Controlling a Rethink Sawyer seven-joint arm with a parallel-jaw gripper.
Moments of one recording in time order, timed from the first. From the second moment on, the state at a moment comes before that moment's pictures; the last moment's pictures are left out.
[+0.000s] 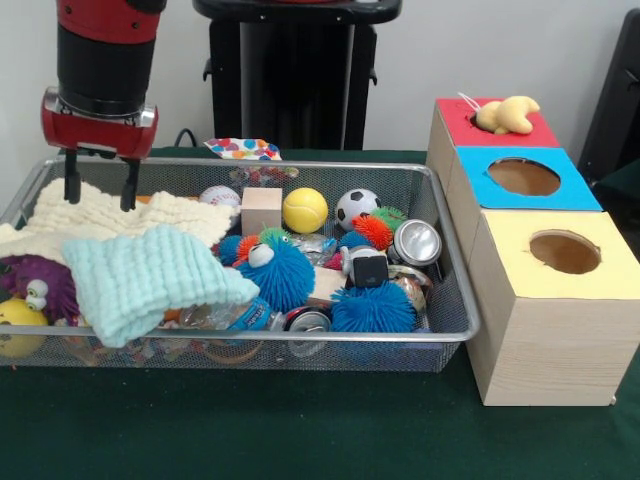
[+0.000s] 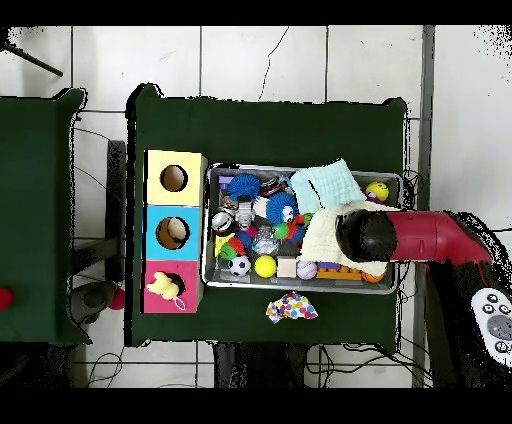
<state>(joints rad) -0.70 -0.66 0.29 1.56 -0.69 0.69 1.66</state>
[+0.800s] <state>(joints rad) -0.64 -0.61 0.26 1.46 -0.85 0.69 1.66</state>
